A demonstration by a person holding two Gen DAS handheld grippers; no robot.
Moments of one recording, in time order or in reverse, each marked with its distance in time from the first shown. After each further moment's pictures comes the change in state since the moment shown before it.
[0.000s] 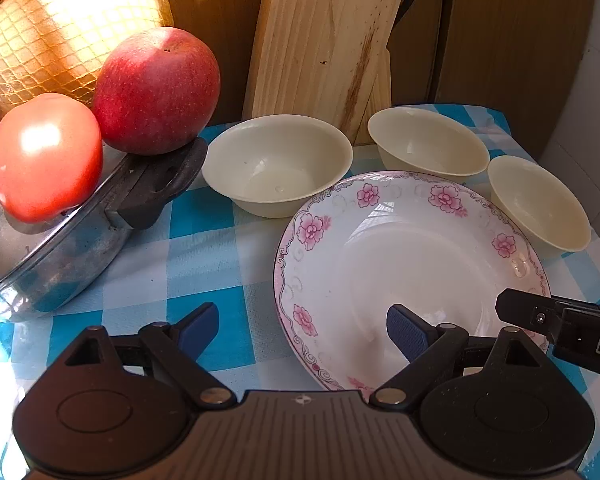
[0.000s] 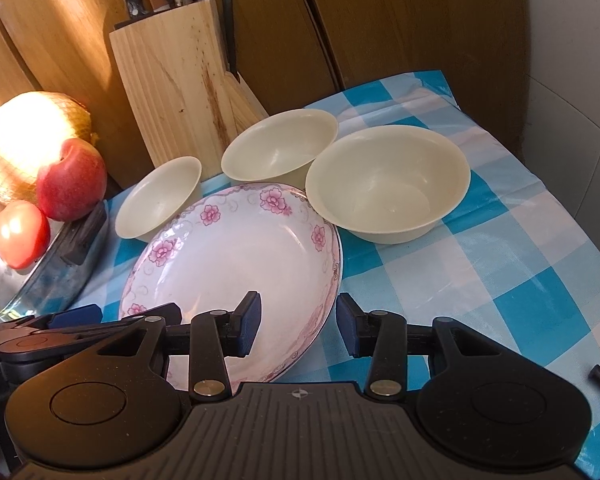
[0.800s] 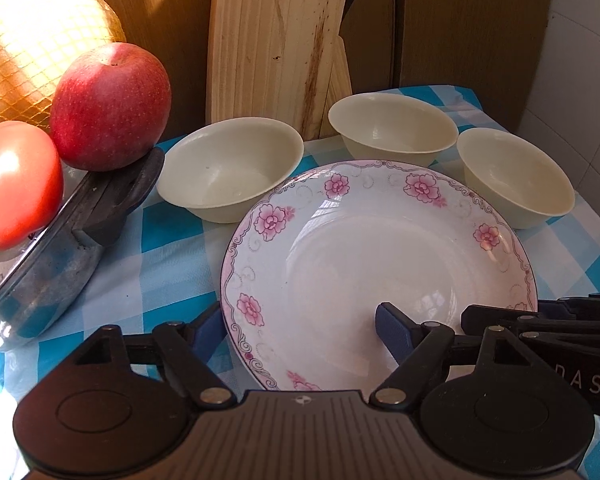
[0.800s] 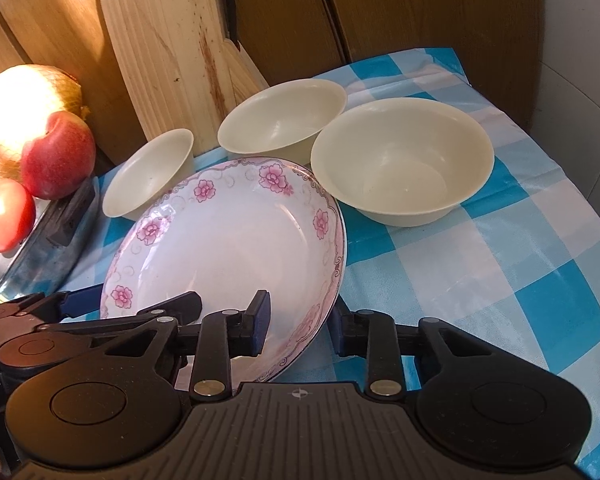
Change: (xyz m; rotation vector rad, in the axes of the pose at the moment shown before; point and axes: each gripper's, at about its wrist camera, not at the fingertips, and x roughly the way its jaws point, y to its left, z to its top) left arm 0.002 -0.015 -0.007 0.120 -0.009 -0.034; right arm 0.017 0.007 0.001 -0.023 0.080 0.002
